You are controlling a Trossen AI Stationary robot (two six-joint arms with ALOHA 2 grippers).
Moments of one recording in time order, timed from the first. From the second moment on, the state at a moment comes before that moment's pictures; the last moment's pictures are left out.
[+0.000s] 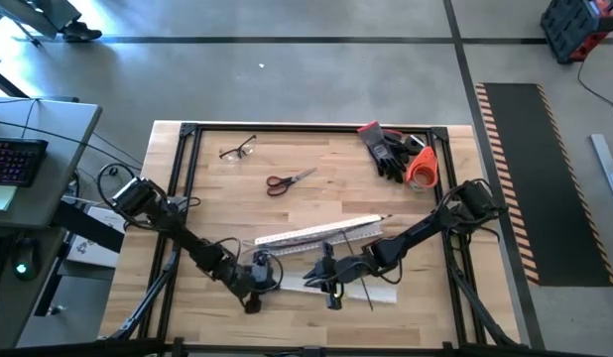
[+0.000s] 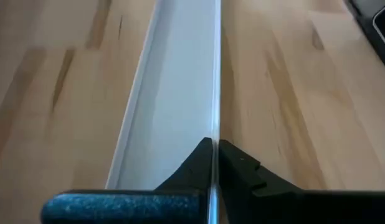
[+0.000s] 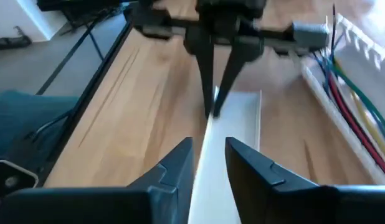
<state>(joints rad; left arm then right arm) -0.64 1.82 0.64 0.44 -0.32 -0.52 0.45 1.92 1.00 0.41 0.19 0.28</state>
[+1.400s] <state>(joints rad) -0.69 1.66 0.65 0.47 -0.42 -0.47 0.34 2.03 1.13 0.03 -0.36 0.43</state>
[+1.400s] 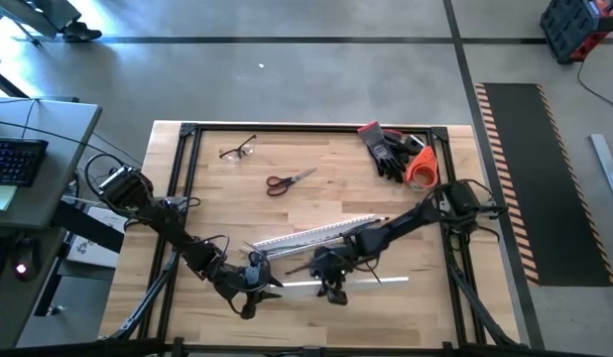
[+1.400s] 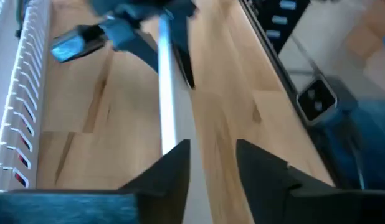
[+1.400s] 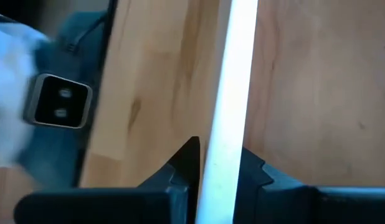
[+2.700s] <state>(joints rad) -0.56 1.55 0.70 0.14 -0.58 -0.47 0.37 1.94 1.29 -0.46 0.18 0.08</state>
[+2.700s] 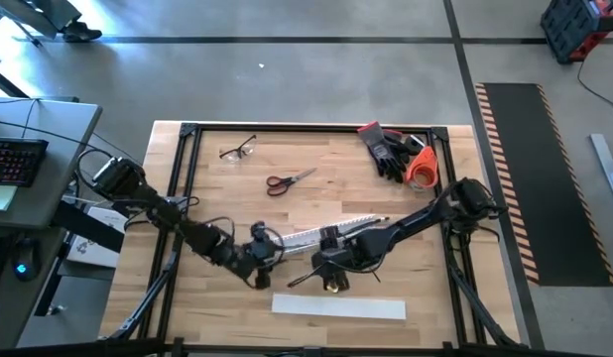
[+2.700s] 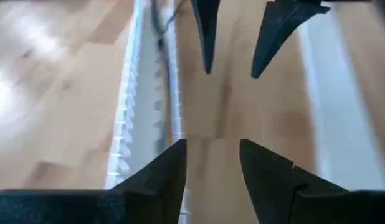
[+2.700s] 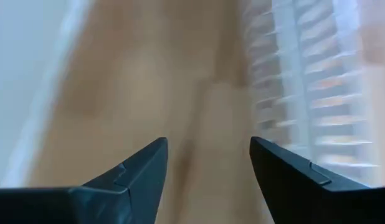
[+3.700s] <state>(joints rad) -0.50 1.57 0.70 -0.01 -0.47 -0.44 0.19 1.99 1.29 -0.42 0.17 -0.02</state>
